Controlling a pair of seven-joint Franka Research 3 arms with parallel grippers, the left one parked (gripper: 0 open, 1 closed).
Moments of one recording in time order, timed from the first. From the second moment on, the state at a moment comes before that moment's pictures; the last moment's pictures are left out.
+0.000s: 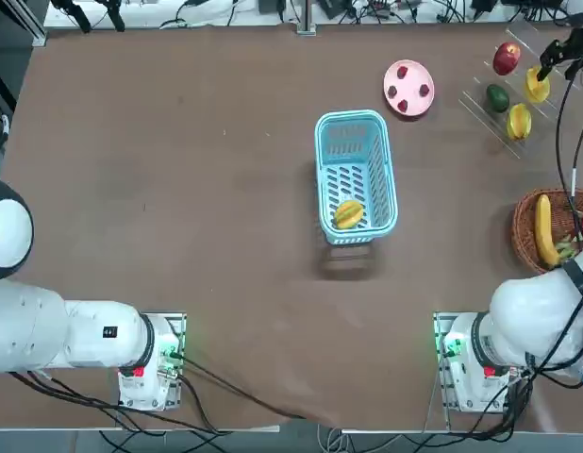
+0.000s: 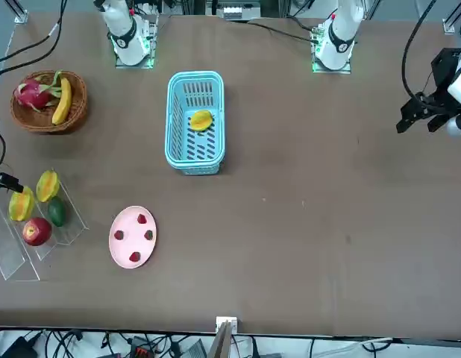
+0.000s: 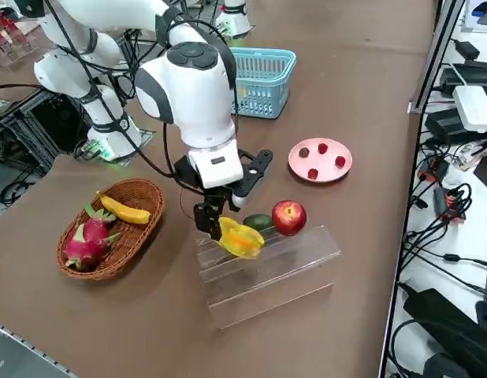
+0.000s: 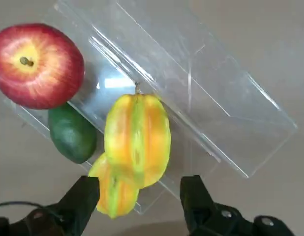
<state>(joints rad) -0.39 0.47 -0.03 -1.60 -0.06 2.13 -0.32</state>
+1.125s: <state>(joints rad) -0.40 0.58 -0.01 -1.53 -0.02 2.25 -0.32</state>
